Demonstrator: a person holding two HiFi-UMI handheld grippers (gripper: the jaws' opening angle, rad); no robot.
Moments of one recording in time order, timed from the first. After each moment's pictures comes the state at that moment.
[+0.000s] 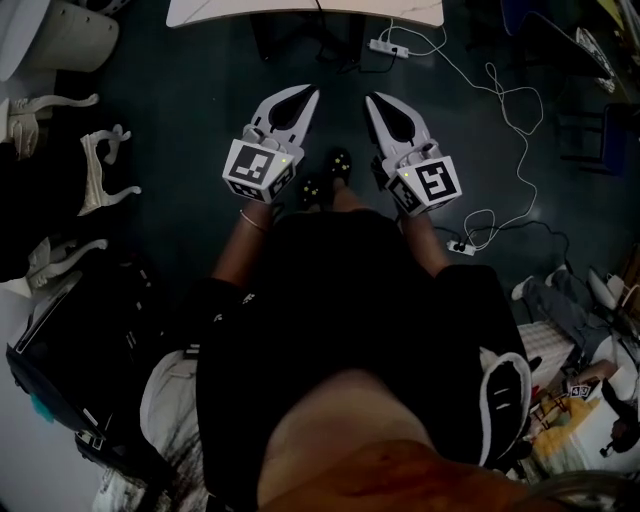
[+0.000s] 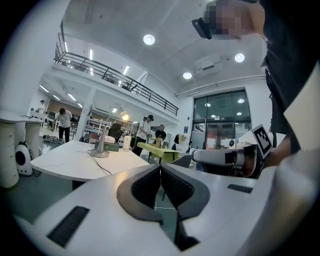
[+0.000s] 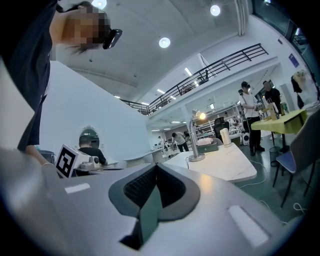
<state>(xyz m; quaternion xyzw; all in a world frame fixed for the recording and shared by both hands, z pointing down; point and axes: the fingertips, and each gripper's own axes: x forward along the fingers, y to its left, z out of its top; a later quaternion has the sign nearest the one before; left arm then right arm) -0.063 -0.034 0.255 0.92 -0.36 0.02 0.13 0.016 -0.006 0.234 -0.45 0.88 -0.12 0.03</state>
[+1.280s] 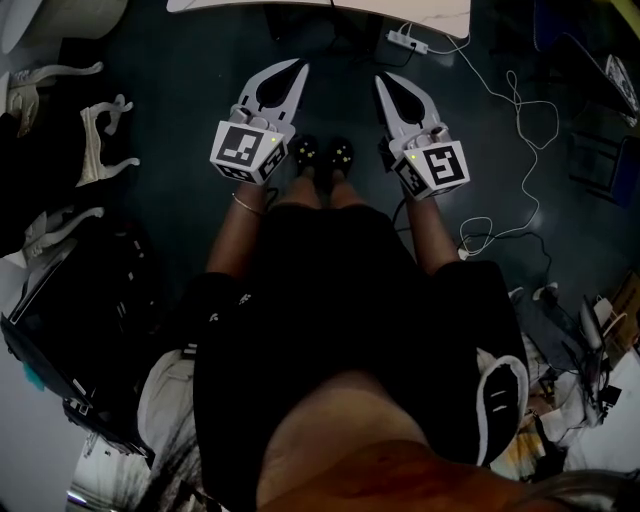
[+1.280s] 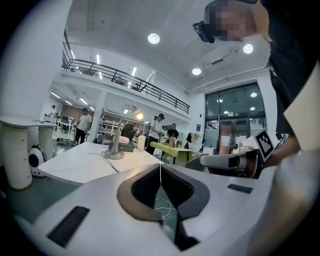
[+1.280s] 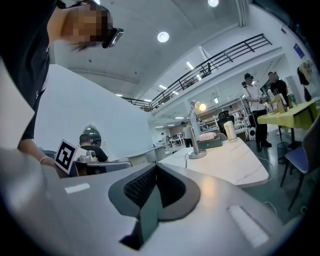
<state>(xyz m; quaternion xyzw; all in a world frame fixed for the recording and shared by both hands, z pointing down) -0.075 -0.109 0.267 0.90 -0.42 0.02 0.12 0.033 -0.085 0.263 -0.42 0.90 -0.13 0.02</state>
